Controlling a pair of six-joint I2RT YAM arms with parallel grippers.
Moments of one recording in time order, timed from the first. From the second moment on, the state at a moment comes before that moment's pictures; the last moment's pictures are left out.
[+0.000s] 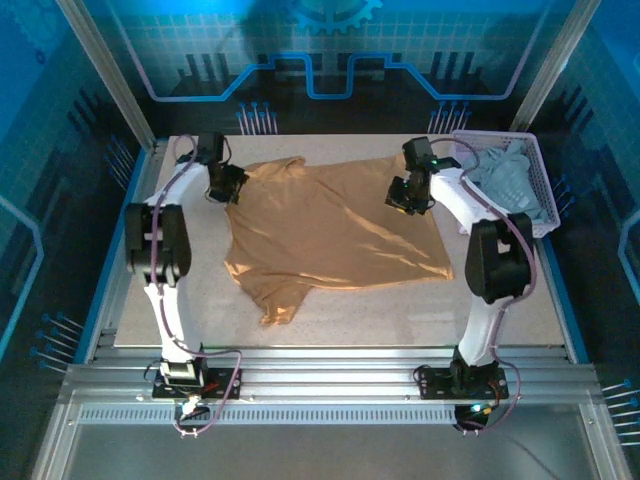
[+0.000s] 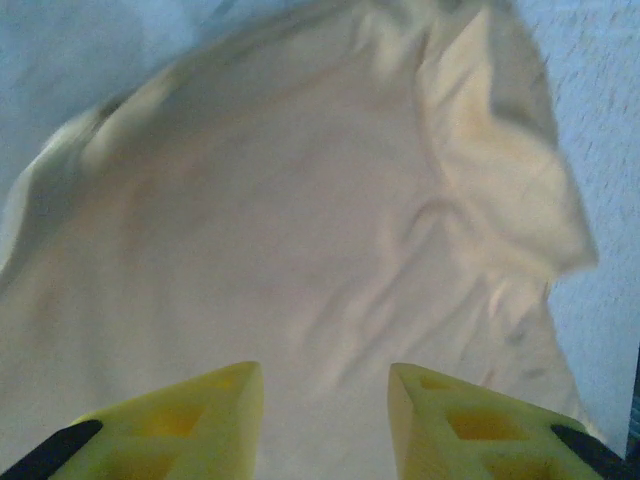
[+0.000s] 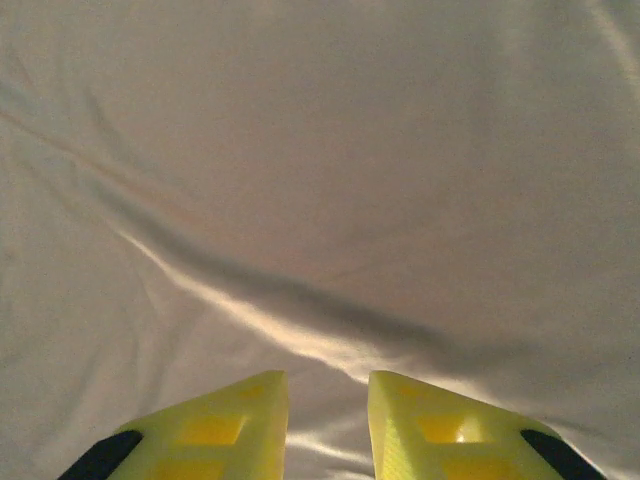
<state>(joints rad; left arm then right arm) 0.03 2.11 1.70 -0.66 0.22 -1.17 0.21 1.95 1.58 -0.81 -0.14 0.60</state>
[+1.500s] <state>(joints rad) -0.03 2.51 2.21 -0.76 0.19 -0.75 0.20 2.06 1.61 -1.03 -0.11 0.59</state>
